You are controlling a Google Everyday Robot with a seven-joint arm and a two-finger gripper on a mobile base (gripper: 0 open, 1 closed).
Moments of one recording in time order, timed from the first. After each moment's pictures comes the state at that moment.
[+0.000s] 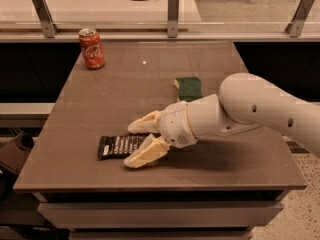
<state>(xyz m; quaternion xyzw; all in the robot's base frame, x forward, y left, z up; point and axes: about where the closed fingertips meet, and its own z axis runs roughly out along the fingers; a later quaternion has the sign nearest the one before) 0.456 0.054 0.813 -0.60 0.63 0.32 0.39</state>
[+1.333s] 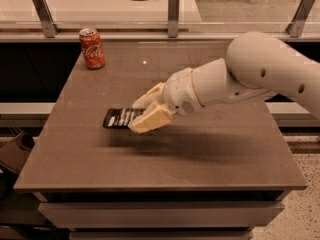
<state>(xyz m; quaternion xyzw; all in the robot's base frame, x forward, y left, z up) 0.497 0.041 0.874 -0.59 0.65 0.29 0.39</state>
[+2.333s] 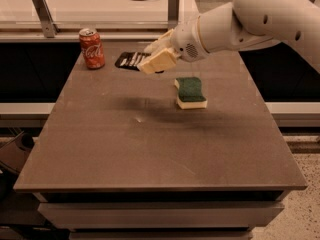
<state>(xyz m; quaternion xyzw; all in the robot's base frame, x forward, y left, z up) 0.610 0.015 0.948 -0.54 0.67 0.22 0.45</state>
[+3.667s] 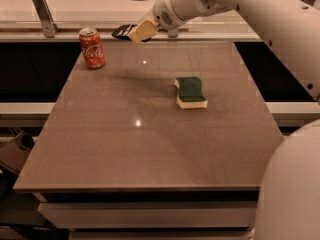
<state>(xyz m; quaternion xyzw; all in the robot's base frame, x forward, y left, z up) 0.733 0.037 0.969 -0.50 0.72 0.15 0.46</state>
